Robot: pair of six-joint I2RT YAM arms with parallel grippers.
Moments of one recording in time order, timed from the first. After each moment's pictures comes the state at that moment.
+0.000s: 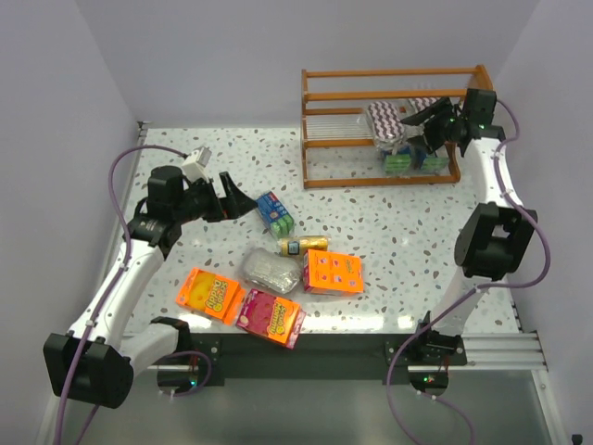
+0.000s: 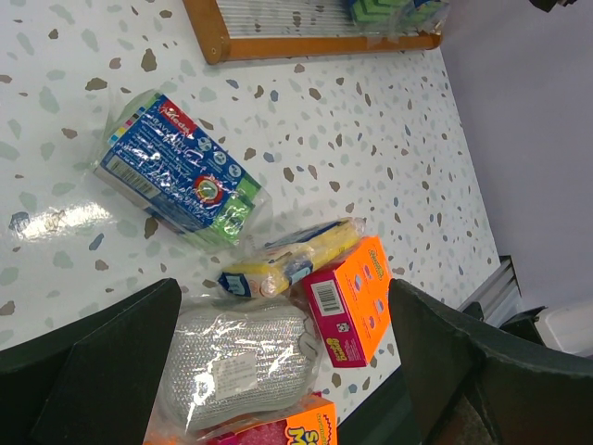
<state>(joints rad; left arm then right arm) -0.18 1.06 0.90 -0.33 0.52 -0.50 -0.17 1.91 1.79 -0.56 -0.49 0.94</state>
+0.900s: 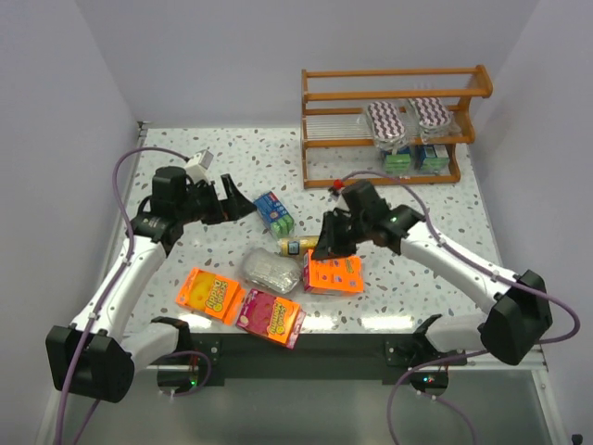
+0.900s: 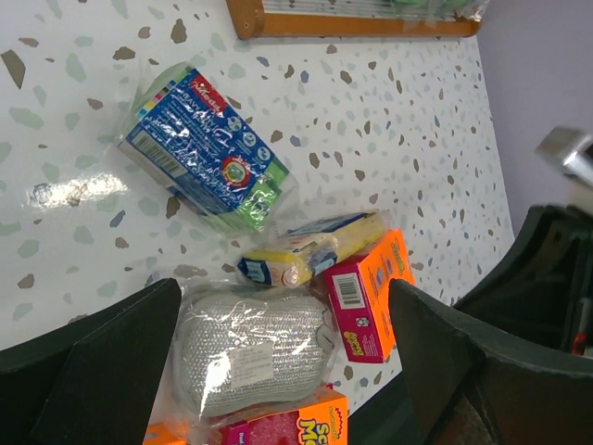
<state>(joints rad) -0.18 1.09 0.90 -0.37 0.48 -0.48 0.63 1.32 1.07 -0.63 -0.38 0.71</state>
